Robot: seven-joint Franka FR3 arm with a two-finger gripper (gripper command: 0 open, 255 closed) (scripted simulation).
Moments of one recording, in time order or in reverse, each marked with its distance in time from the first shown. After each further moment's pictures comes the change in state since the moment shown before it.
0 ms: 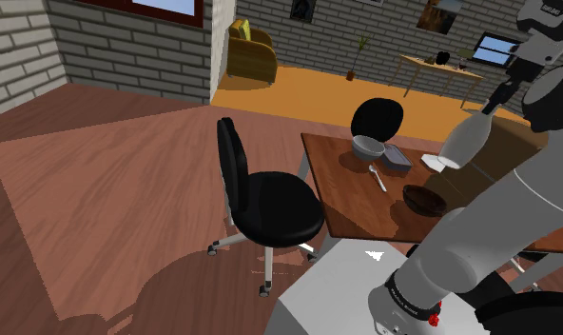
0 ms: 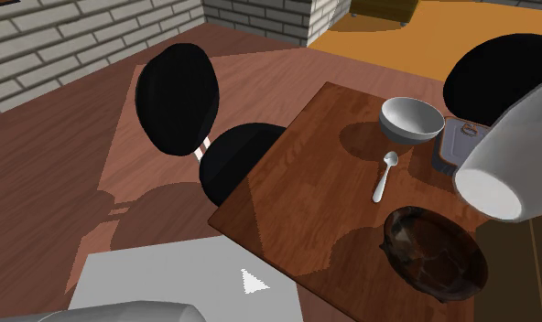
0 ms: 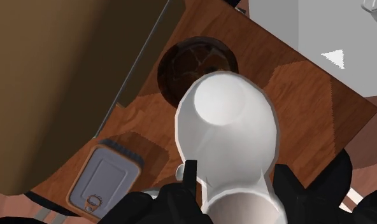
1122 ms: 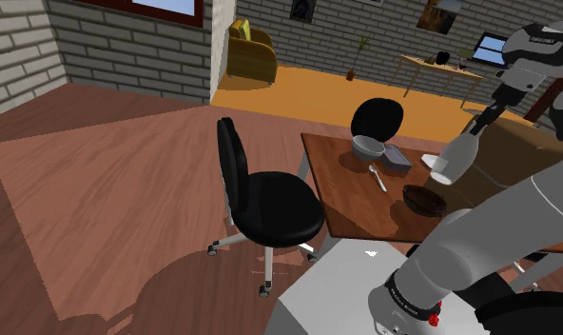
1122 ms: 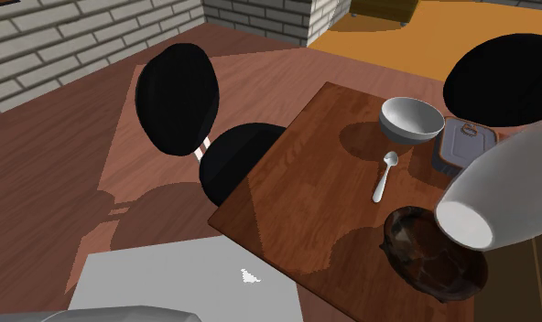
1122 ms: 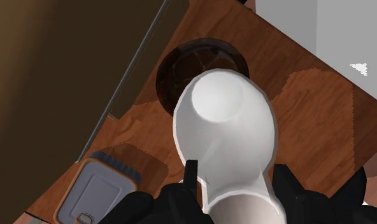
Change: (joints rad) arm -0.068 -0.127 0.098 -0.267 -0.106 0.201 0.049
